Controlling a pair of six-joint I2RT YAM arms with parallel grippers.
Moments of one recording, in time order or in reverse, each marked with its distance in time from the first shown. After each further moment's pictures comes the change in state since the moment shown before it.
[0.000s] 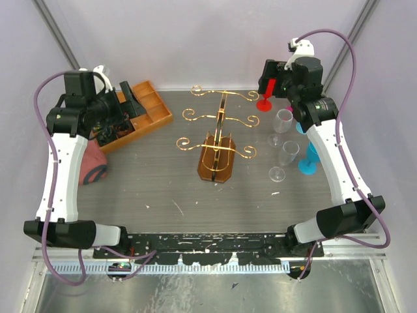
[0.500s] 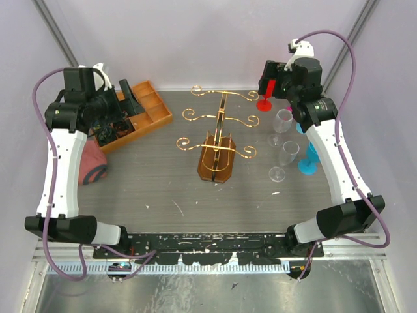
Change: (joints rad) left arm 0.000 0.036 0.065 -0.061 -0.032 0.021; right arm 0.000 0.000 -0.010 -0.002 0.012 0.008
